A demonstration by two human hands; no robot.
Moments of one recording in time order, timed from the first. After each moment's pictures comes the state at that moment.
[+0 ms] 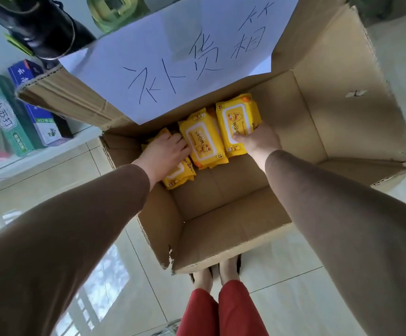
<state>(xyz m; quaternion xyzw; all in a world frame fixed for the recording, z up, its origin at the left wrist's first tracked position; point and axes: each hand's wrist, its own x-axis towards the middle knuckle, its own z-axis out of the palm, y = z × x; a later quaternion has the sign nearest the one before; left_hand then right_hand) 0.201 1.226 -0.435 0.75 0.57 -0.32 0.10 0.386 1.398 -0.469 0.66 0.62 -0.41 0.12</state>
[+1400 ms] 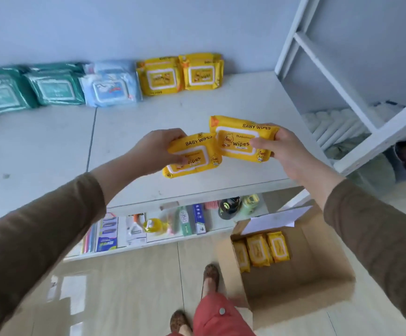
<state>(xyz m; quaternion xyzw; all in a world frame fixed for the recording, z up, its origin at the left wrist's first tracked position) -0.079 1.035 0.241 0.43 0.84 0.25 0.23 0.116 1.277 0.225 0.30 0.69 -0.65 -0.11</state>
